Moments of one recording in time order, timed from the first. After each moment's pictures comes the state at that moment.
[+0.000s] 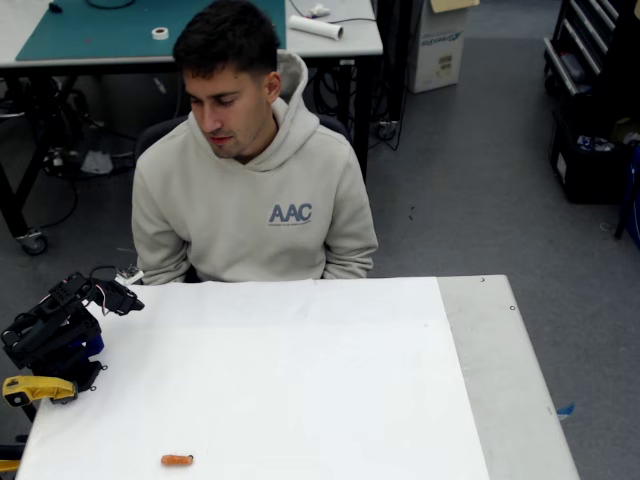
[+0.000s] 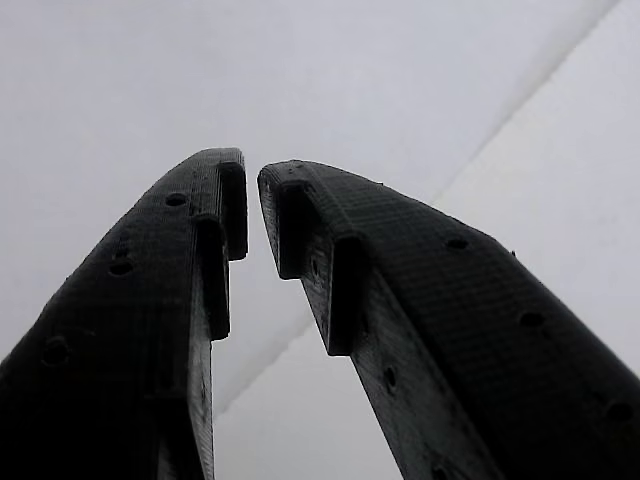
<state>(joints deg) -1.6 188.6 170.5 68.9 2.2</state>
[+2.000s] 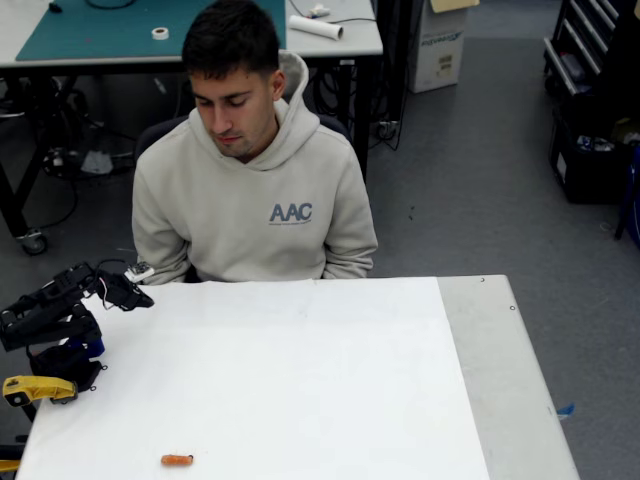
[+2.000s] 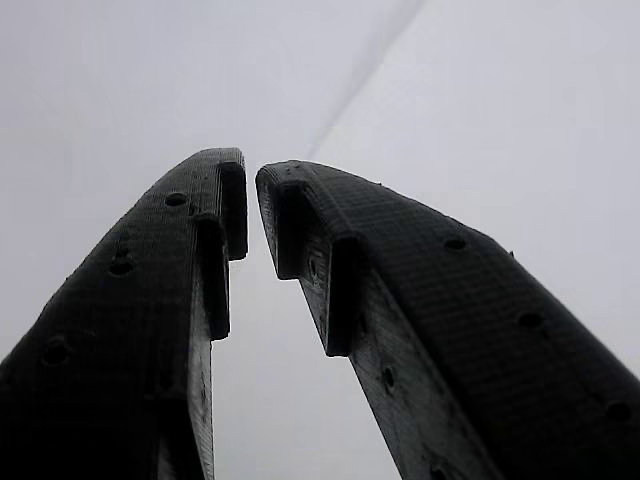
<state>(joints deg) 11.9 167.2 152.7 64.7 2.8</state>
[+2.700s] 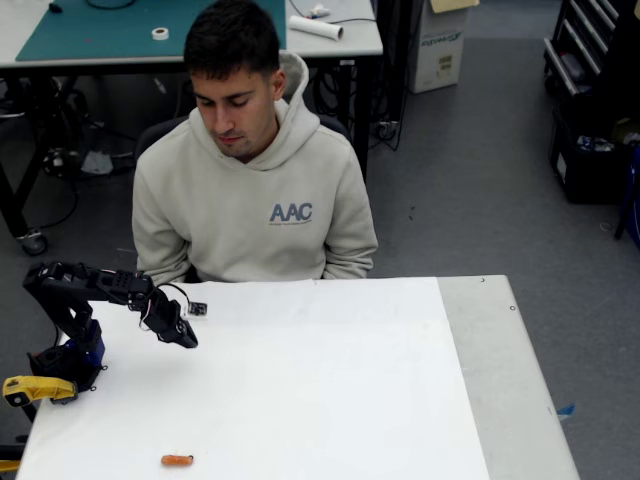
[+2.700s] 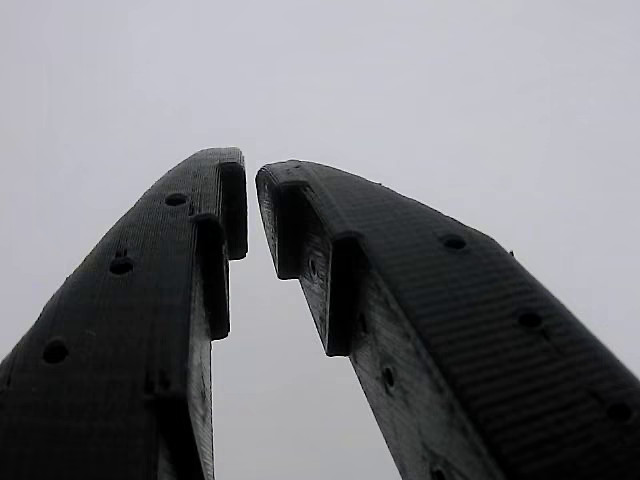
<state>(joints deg) 47.2 113.6 126.3 48.2 2.2</state>
